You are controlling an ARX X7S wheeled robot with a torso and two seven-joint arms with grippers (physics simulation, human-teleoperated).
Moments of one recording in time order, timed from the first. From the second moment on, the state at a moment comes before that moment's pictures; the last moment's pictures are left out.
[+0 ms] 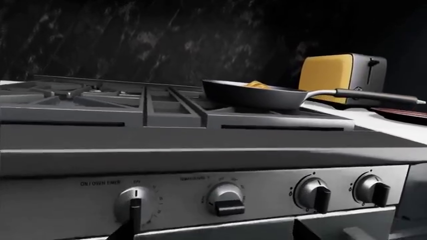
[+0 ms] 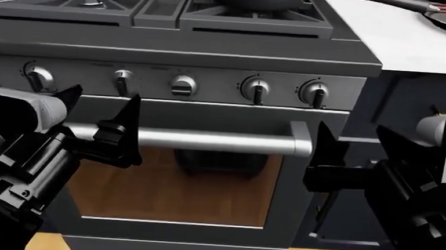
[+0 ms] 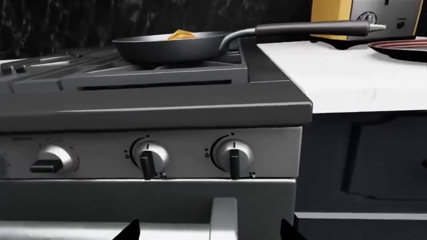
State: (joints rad) left arm -0.44 -0.67 -0.08 0.77 -1.25 -0.80 -0.50; right arm 0.76 1.09 -0.55 -0.83 1.61 0.40 1.07
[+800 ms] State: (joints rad) left arm -0.43 -0.67 -0.08 0.75 -1.25 -0.78 -0.49; right arm 0.89 1.01 -0.58 -0.77 1.57 0.51 1.12
